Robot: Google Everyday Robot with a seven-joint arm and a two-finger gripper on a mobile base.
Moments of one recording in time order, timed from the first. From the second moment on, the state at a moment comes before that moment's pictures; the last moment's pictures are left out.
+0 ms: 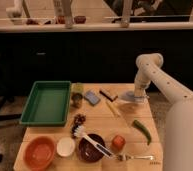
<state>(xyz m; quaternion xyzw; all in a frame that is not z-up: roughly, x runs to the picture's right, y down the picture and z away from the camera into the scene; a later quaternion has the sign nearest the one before) 0.271 0.038 0.877 -0.33 -0.01 0.04 0.94</state>
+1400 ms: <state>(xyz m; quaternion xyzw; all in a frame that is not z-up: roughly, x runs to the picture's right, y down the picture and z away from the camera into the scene) 0.084 0.098 0.772 -0.31 -0.05 -0.09 0.95</state>
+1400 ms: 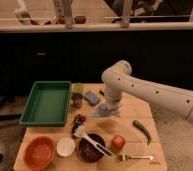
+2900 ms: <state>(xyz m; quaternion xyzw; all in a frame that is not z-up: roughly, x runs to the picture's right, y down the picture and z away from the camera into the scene) 0.108 0.133 0.805 -0.40 -0.08 0.15 0.90</state>
